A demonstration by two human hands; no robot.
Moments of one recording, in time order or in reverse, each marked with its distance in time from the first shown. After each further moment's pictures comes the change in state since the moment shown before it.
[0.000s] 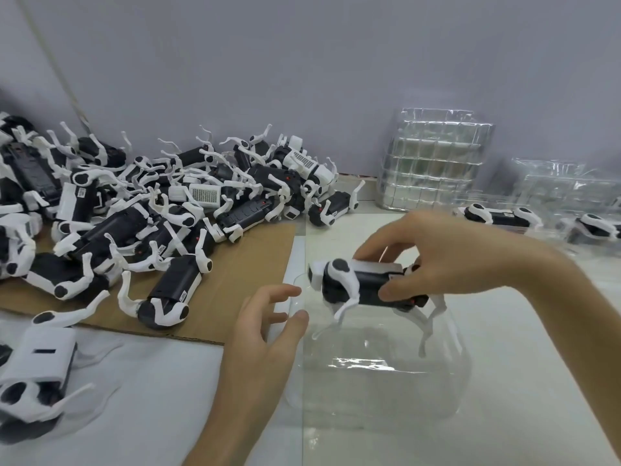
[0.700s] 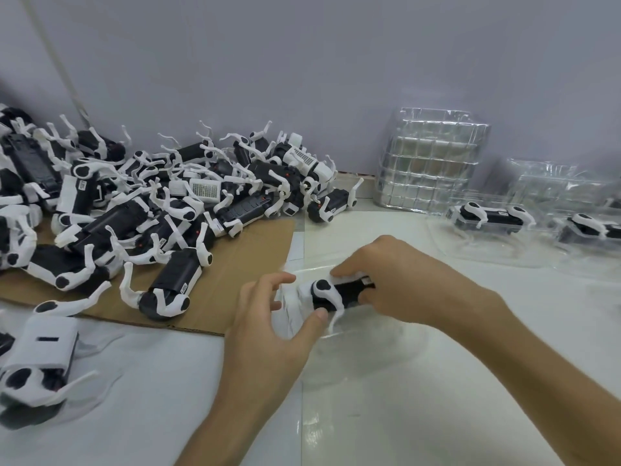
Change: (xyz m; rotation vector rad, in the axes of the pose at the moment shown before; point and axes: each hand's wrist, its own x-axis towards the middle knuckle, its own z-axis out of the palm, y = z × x) left_hand 0.003 -0.009 0.002 0.159 0.013 0.133; right_hand 0.019 -0.013 0.055 -0.362 0.084 0.102
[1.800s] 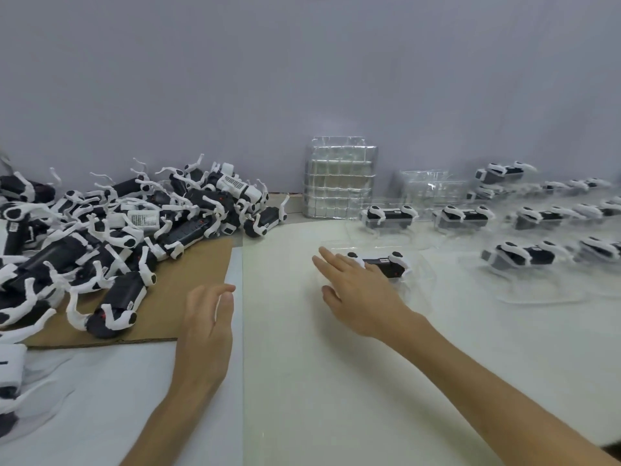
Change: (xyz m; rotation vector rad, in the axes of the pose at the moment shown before) left_hand -0.003 -0.013 0.008 -0.012 0.024 0.153; right_hand -0.073 0.032 0.050 -0.038 0.186 0.279
